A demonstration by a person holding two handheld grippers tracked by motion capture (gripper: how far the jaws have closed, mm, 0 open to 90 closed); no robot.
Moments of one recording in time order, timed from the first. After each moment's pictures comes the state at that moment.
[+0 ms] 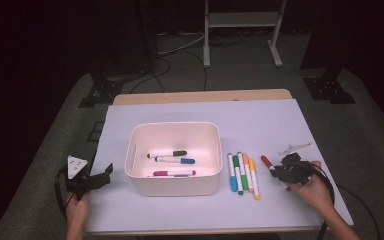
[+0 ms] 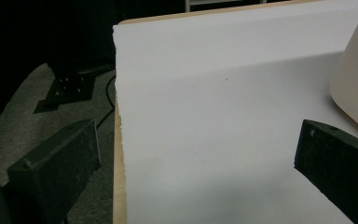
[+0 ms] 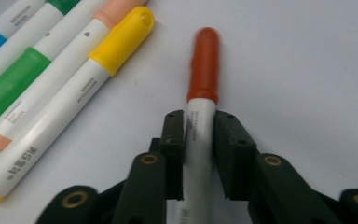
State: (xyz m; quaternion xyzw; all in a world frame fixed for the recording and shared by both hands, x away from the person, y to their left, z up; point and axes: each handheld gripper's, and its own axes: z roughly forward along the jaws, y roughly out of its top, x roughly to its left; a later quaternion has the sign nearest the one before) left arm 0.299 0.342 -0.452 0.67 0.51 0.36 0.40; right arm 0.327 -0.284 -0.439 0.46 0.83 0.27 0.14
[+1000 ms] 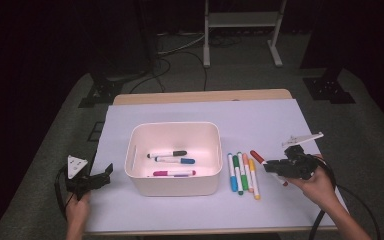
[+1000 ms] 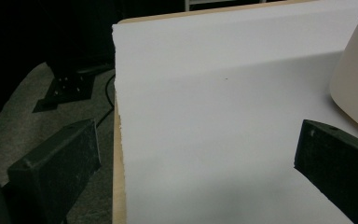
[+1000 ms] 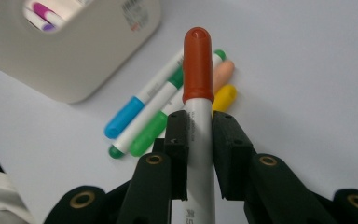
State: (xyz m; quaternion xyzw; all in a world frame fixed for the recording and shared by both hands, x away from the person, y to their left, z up) left arm 0.300 0.342 -0.452 0.67 0.51 0.36 0.40; right arm 0.313 -0.269 -0.377 0.43 0.83 0.36 0.06
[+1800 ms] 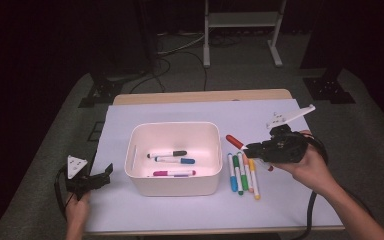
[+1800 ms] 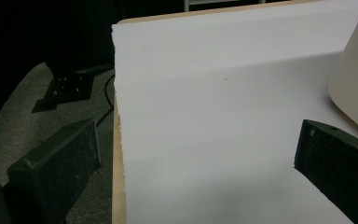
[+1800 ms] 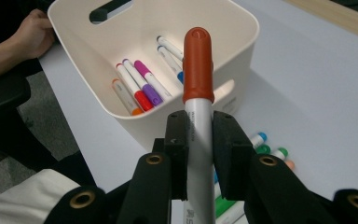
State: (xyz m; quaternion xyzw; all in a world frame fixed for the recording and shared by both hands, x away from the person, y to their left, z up) left arm 0.299 0.343 -0.452 0.67 0.51 0.36 0.40; right arm 0.303 -0.207 -0.276 0.31 0.86 0.41 0.06
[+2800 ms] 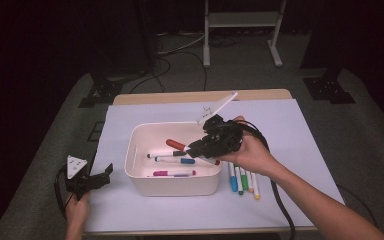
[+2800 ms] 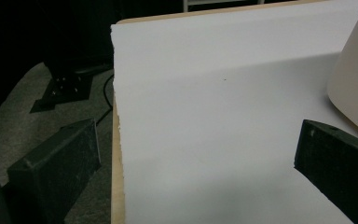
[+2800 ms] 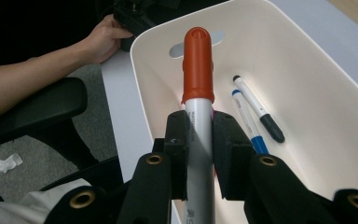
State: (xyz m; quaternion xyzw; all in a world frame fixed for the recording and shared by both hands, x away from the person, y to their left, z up) left arm 0.299 0.343 -0.452 0.67 0.51 0.35 0.41; right arm 0.322 -0.076 -0.254 0.18 0.90 0.39 0.00
